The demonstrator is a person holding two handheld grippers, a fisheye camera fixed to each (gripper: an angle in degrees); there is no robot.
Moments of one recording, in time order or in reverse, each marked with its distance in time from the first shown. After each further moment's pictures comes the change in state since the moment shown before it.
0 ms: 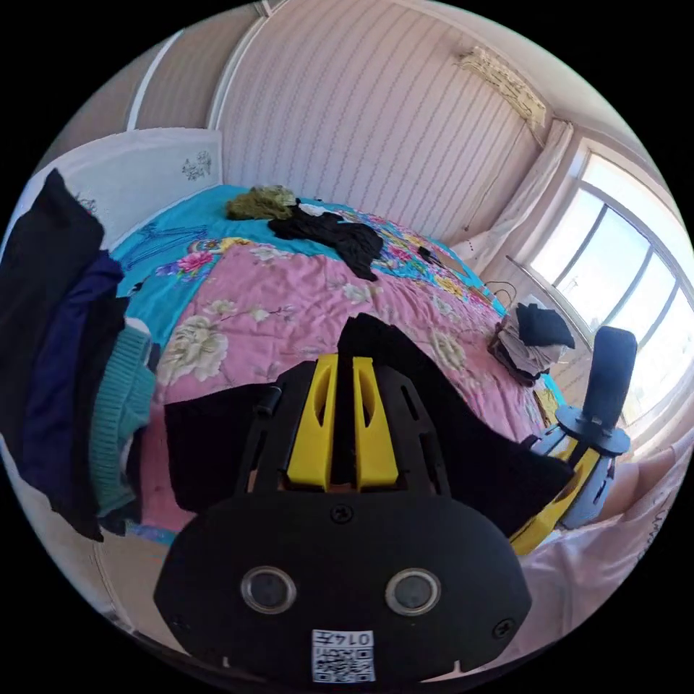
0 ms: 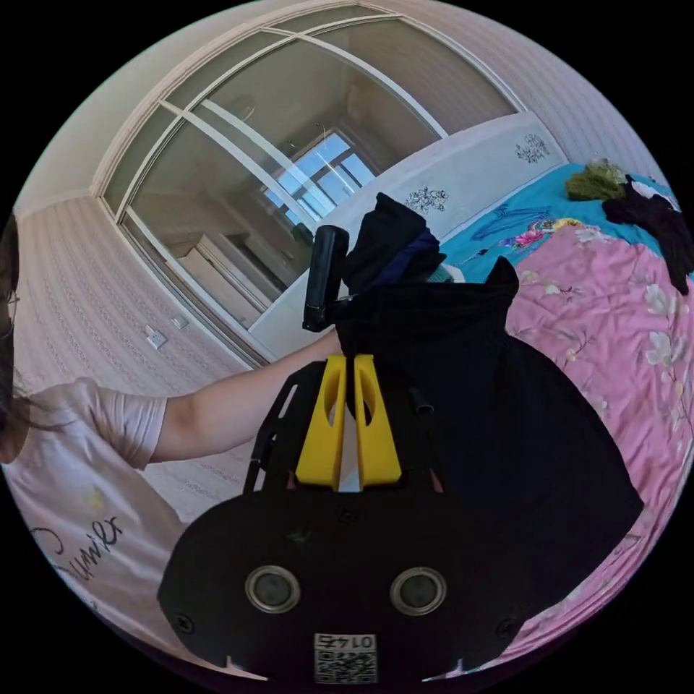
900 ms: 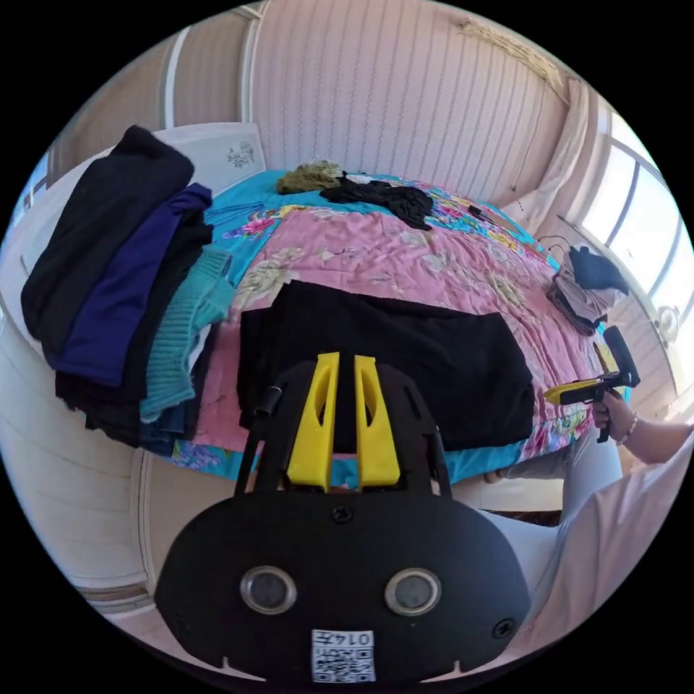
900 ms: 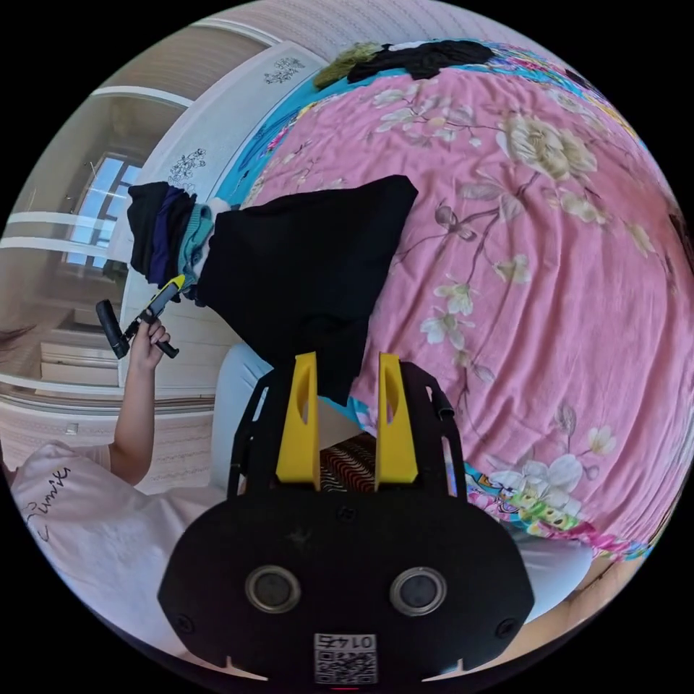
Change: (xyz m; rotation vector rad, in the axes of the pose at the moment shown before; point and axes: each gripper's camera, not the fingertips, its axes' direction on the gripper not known) left arm 0.020 0.041 -0.074 -0.094 -0.125 0.162; right arm 0.310 0.290 0.092 -0.154 0.460 0.674
